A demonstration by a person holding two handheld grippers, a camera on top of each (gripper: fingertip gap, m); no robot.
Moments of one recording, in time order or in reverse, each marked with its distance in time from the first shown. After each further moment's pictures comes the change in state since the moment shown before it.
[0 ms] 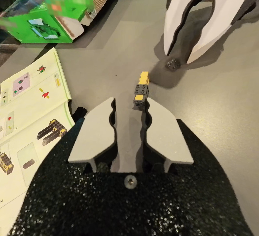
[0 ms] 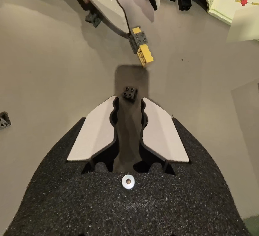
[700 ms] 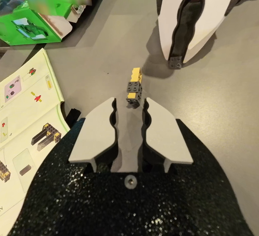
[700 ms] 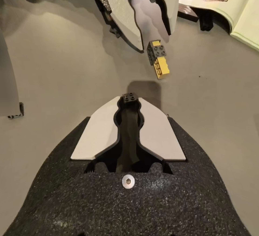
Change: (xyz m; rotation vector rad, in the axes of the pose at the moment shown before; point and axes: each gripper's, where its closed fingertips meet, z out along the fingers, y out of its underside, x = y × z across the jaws) left arm 0.010 0.005 0.003 -0.038 0.042 0.054; right arm -0.016 -0.009 0.007 0.114 -0.151 -0.075
